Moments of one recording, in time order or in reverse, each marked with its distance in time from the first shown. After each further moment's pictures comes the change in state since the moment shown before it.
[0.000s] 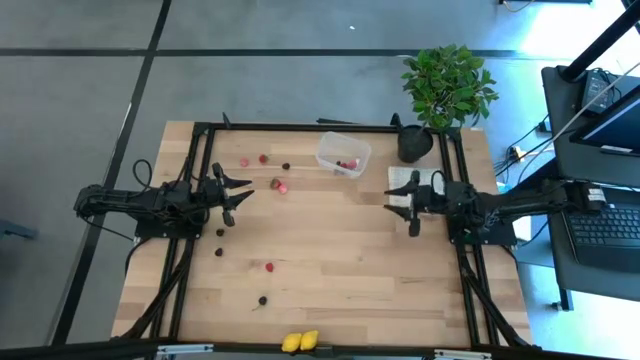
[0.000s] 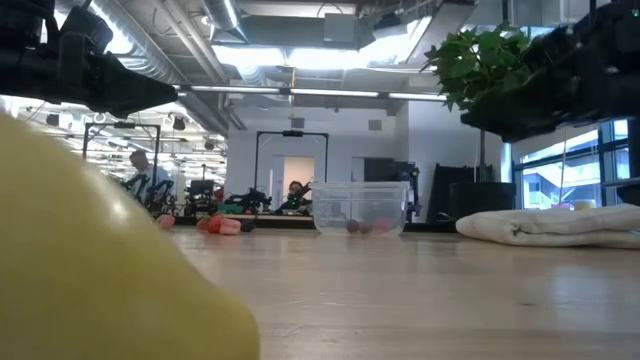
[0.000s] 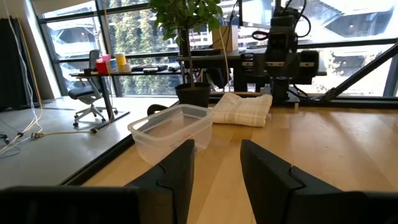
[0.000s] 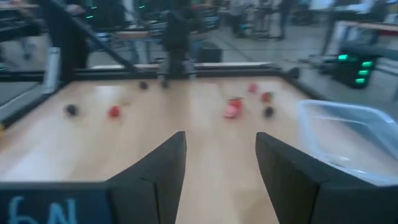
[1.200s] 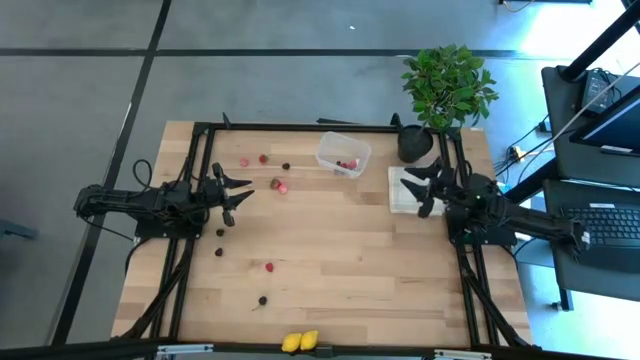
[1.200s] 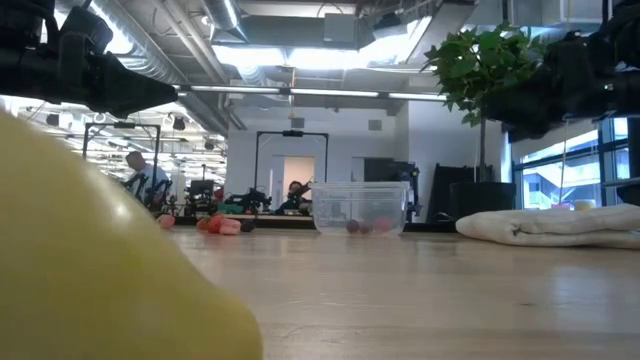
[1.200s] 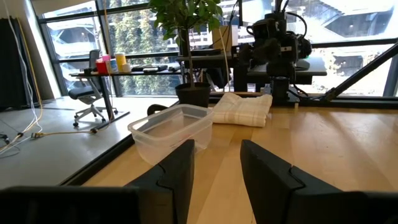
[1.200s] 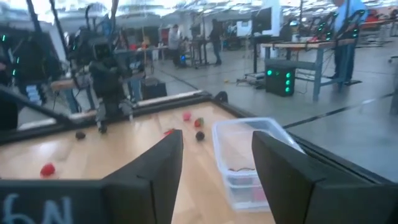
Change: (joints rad) left arm 0.000 0.000 0.000 0.000 0.000 0.000; right arm -0.250 -0.566 -0.005 -0.421 0.016 0.123
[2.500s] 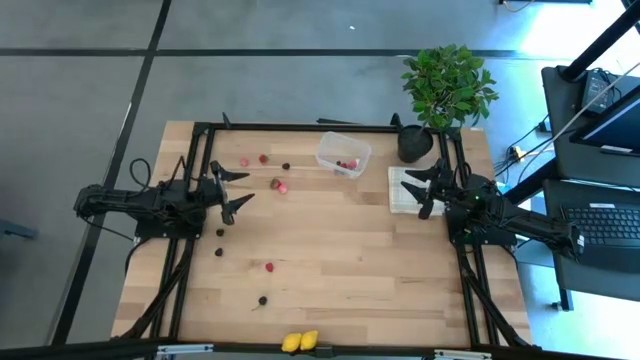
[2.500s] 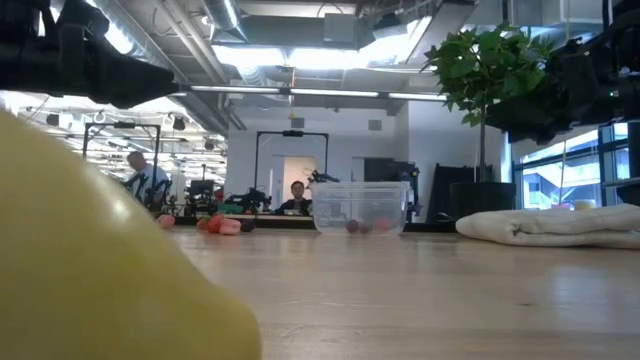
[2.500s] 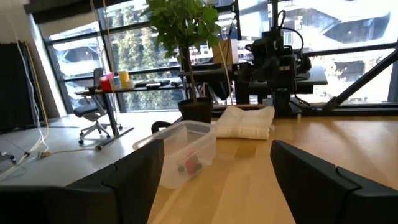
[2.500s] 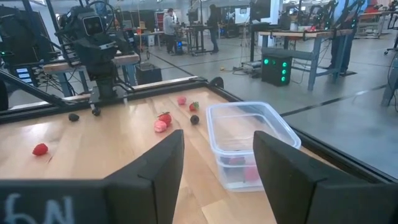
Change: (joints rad) left arm 0.000 0.003 0.011 0.054 0.004 0.072; right arm -0.007 -0.078 0.000 -0.150 -0.001 -0.040
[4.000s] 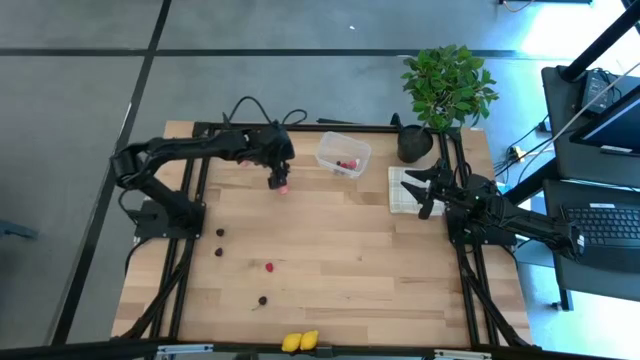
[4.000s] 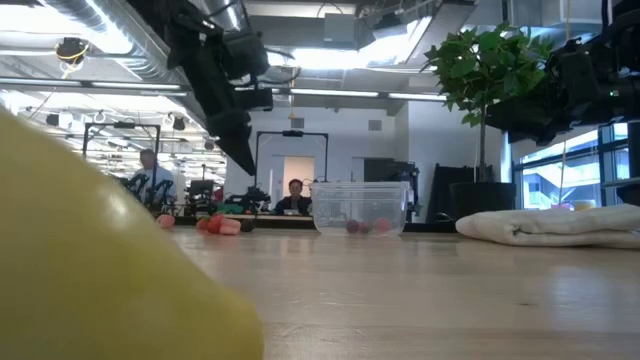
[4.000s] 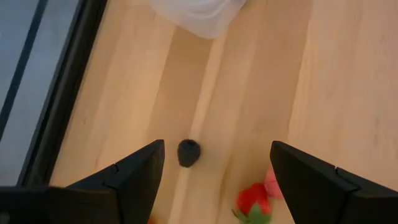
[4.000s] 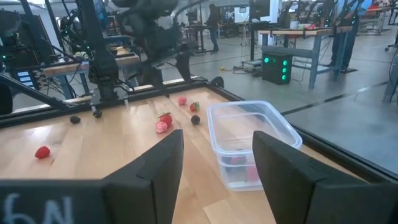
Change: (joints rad) left arm 0.533 1.445 0.958 -0.598 0.354 0.156; right arm 0.000 0.000 0.000 -0.001 0.000 0.015
